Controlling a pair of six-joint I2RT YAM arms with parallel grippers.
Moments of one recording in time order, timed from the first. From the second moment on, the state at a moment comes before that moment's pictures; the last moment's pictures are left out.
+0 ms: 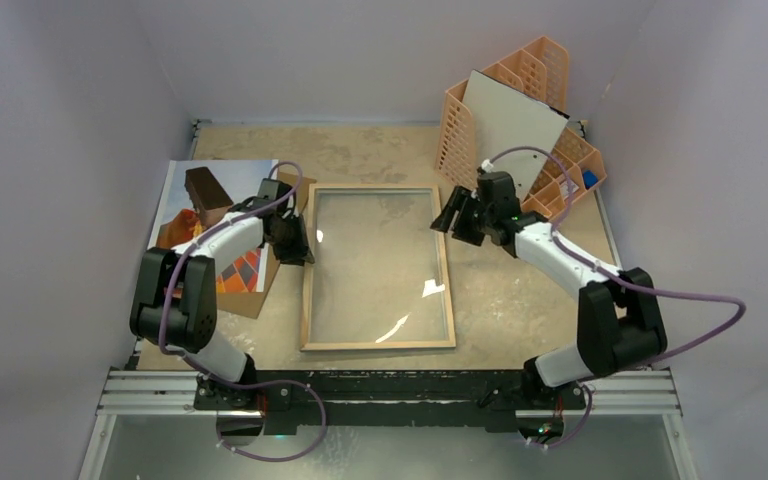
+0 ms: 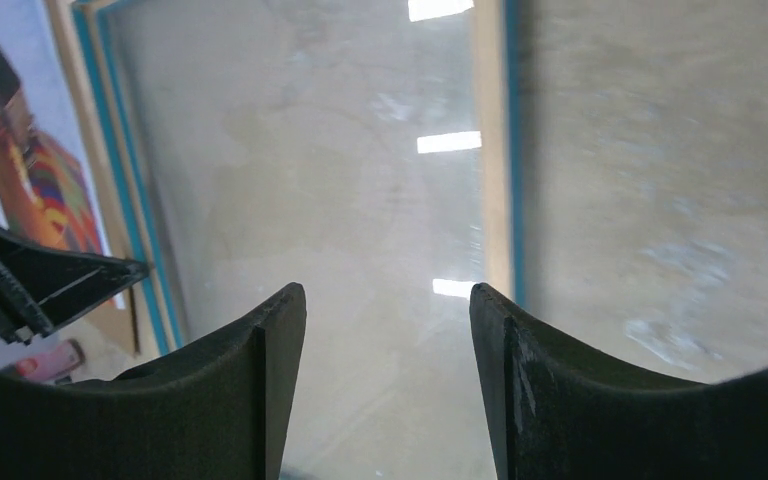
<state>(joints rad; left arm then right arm) -0.20 1.60 0.96 -0.53 0.17 -0.46 0.32 1.44 0.90 -0.25 -0.18 0.68</state>
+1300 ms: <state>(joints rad) -0.20 1.52 1.09 -0.65 0.21 -0.47 0.67 1.69 1.19 -0.22 -0.13 0.59</state>
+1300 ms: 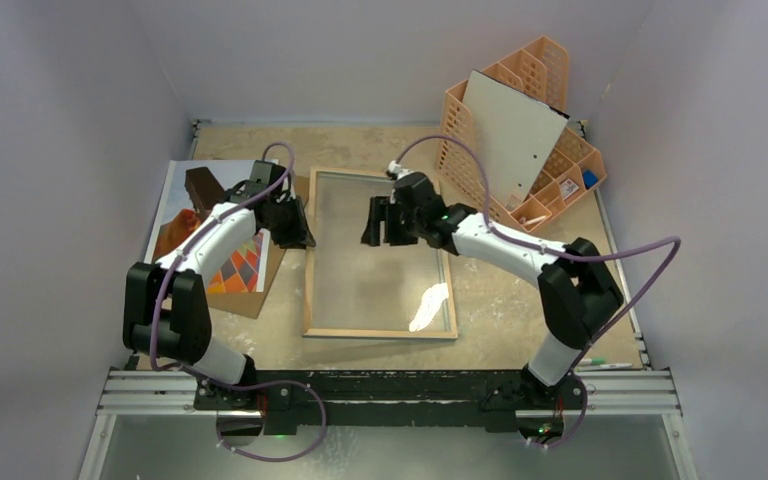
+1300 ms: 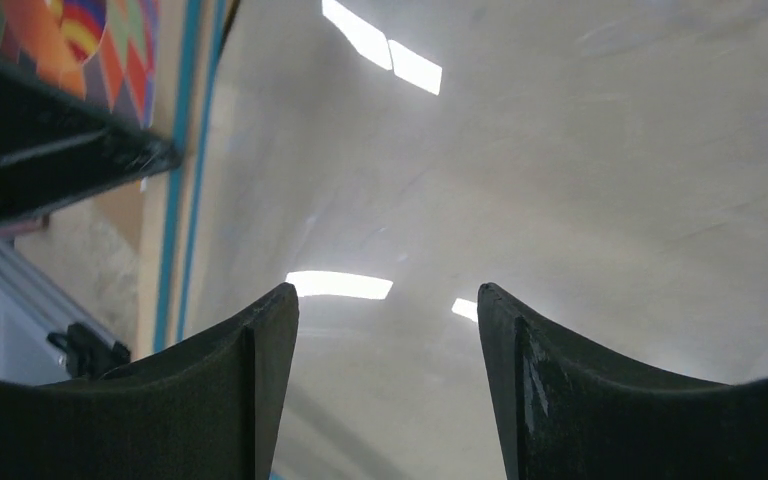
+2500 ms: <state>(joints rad) -0.20 1.52 1.11 -0.71 0.23 -0.58 1.26 2.03 1.65 -0.62 0.46 1.02</state>
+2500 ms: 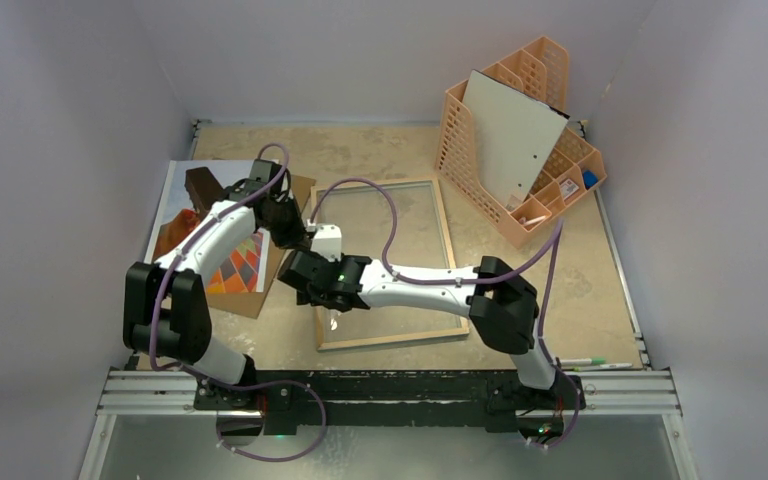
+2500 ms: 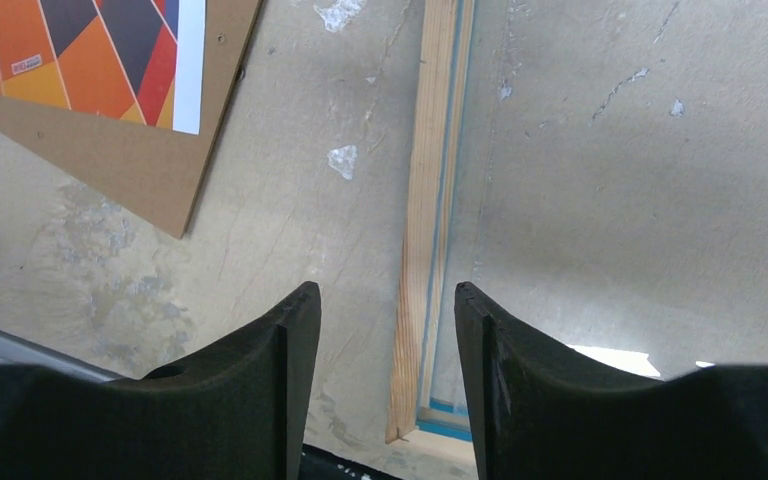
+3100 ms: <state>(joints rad) -0.15 1.69 1.00 -0.49 0.24 -0.58 1.17 1.84 1.36 -0.52 0.47 1.04</state>
